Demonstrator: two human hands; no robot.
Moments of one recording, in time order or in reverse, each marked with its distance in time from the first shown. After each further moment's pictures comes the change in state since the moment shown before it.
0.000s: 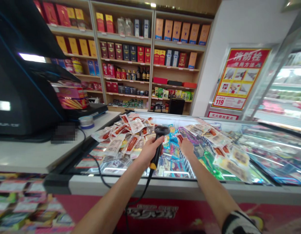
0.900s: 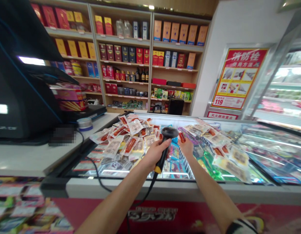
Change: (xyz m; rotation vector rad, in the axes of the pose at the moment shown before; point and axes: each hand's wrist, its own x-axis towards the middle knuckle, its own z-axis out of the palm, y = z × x) left_hand -0.003 0.003 0.023 -0.024 -0.108 -0.031; right_hand -0.006 -0.002 -0.007 0.316 0.183 0.077
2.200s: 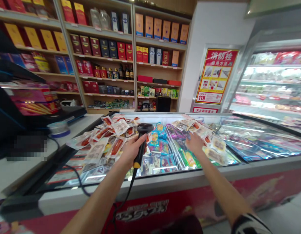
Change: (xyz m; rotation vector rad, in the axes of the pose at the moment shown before) left_hand -0.001 0.008 -0.029 0.059 0.142 0.037; right_hand 0.004 0.070 -0.075 -0.428 0.004 -0.019
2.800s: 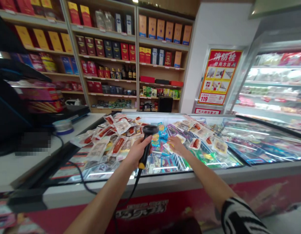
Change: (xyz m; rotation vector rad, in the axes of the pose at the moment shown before) left_hand -0.001 -0.009 0.011 0.010 -0.046 0.008; right_hand -0.001 -0.049 0.051 0.213 -0.016 -0.884
